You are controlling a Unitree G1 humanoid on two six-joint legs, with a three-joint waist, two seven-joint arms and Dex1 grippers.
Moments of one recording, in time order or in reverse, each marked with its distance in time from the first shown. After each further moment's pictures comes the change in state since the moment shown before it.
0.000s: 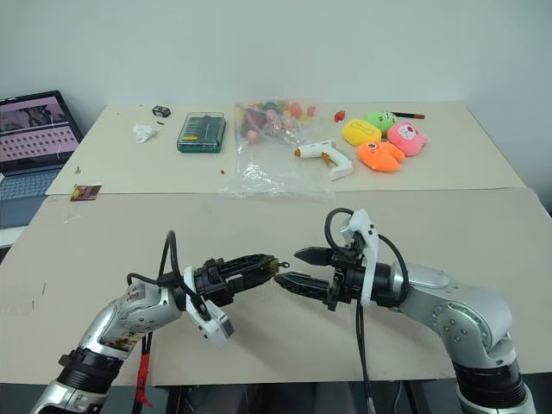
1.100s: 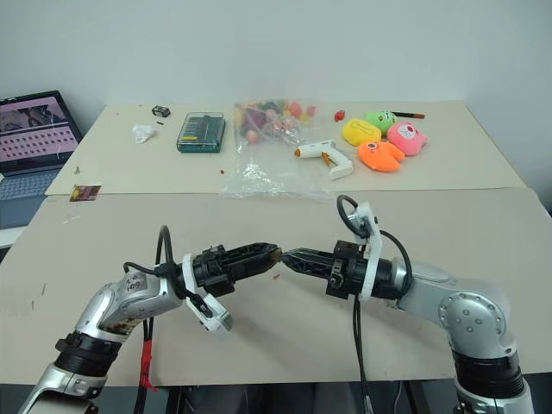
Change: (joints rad) left arm -0.086 0.006 0.037 -0.019 0.171 -0.063 0.179; right arm -0.051 -0.013 -0.055 0.103 0.447 0.088 -0.231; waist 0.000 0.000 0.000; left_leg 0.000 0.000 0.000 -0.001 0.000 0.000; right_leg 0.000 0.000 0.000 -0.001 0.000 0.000
